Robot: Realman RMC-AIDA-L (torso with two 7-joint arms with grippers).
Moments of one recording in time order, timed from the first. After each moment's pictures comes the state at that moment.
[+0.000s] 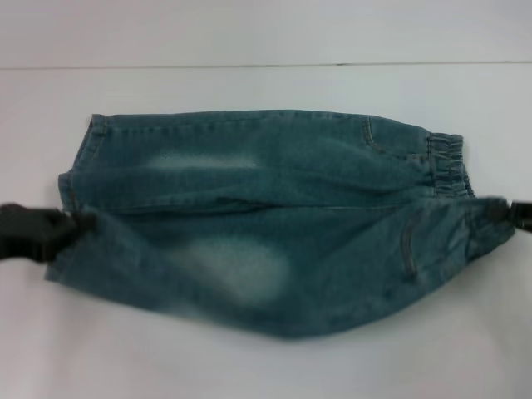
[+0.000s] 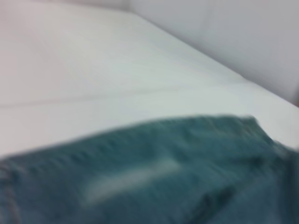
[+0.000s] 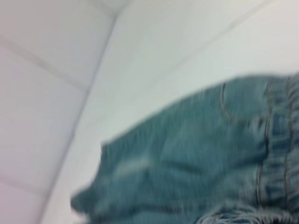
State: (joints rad) left arm -0.38 -2.17 0.42 1.06 2.26 1.65 -1.65; right arm 0.43 1.96 -0.33 -0.56 -2.19 -1.58 2.07
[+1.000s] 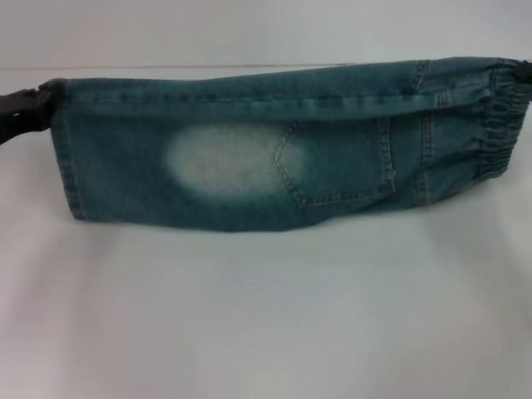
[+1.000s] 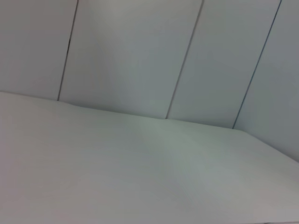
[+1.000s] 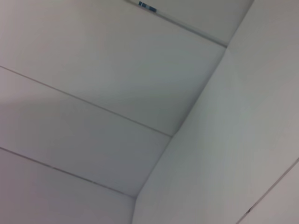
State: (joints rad) left arm -0.51 -2.16 0.40 0.81 1.94 1.15 -1.56; right arm 0.52 1.99 -0.30 -0.40 -1.75 -1.25 2.08
